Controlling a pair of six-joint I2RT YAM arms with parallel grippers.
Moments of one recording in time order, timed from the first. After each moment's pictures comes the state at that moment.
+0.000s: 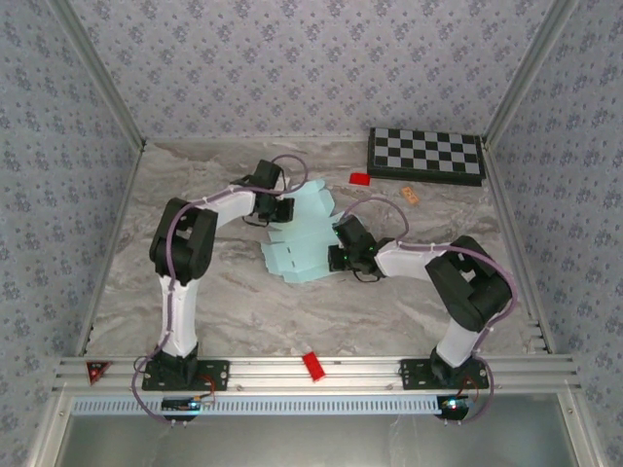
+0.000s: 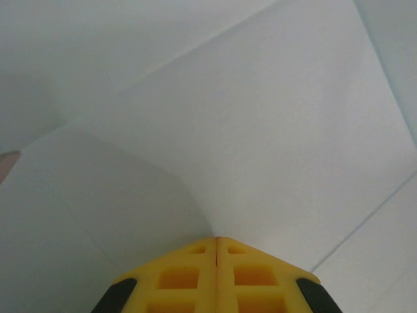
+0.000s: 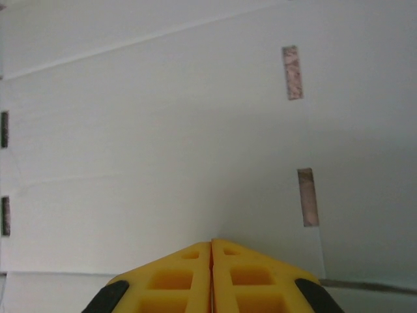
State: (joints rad) left arm -0.44 2.09 1.44 -0.43 0.22 -0.28; right arm 0.68 1.71 0.83 -0.08 0.00 0.52
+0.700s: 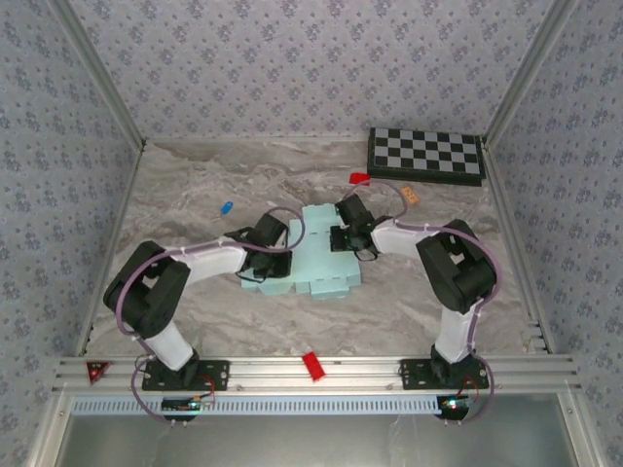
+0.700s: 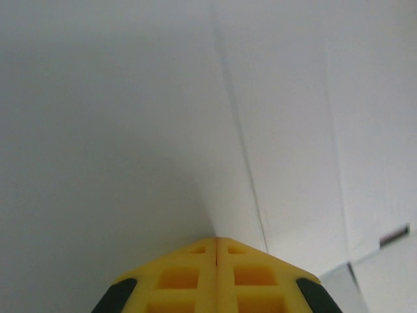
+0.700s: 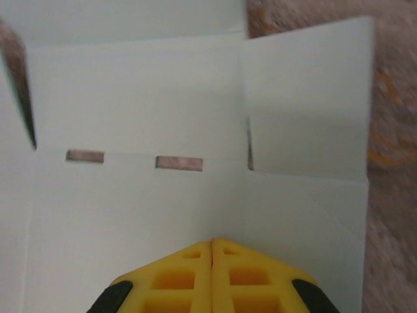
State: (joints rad) left arm -0.68 1.64 0.85 -0.35 0.14 -0.60; right arm 0.58 1.86 1.06 -0.18 -0.03 0.43
